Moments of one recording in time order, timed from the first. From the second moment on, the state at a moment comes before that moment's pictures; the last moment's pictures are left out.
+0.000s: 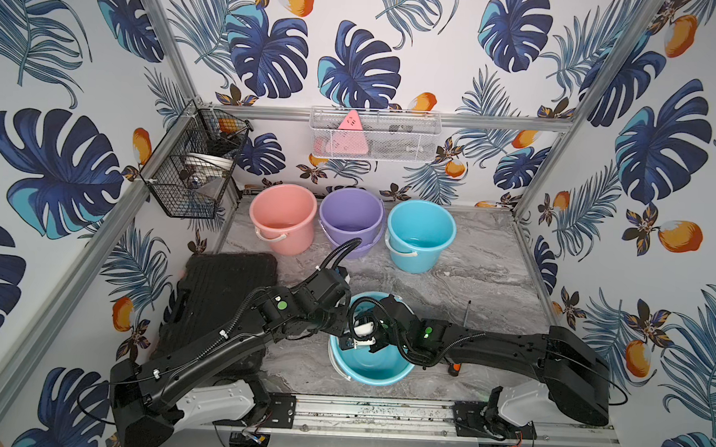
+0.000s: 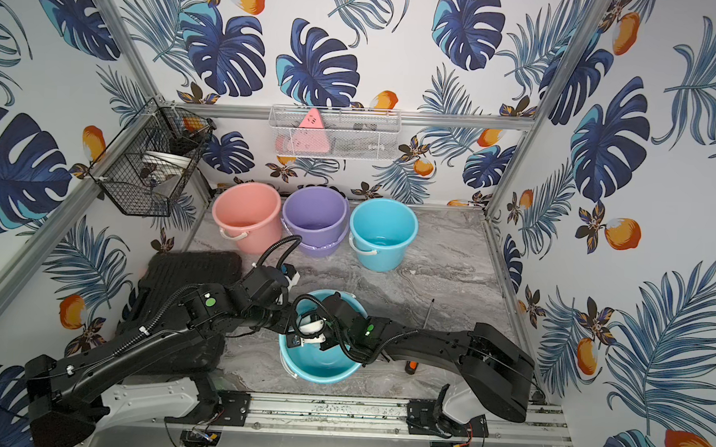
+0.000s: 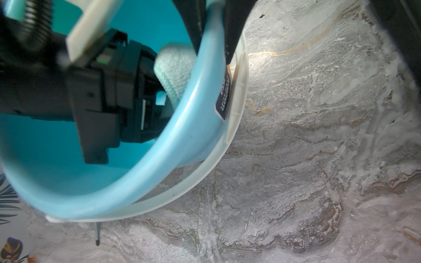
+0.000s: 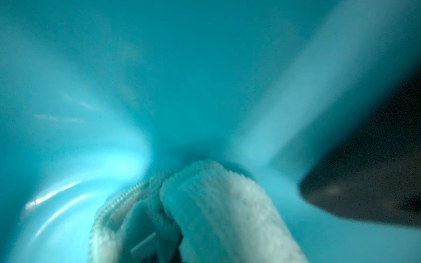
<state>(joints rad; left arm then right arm) -0.81 1.26 1.05 -0.94 -0.03 -0.56 1.11 1.48 0.81 0.00 0.12 -0.99</state>
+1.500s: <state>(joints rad) -0.82 1.28 1.06 -0.91 0.01 -0.56 1.05 1.38 0.90 -0.52 -0.45 -0.82</state>
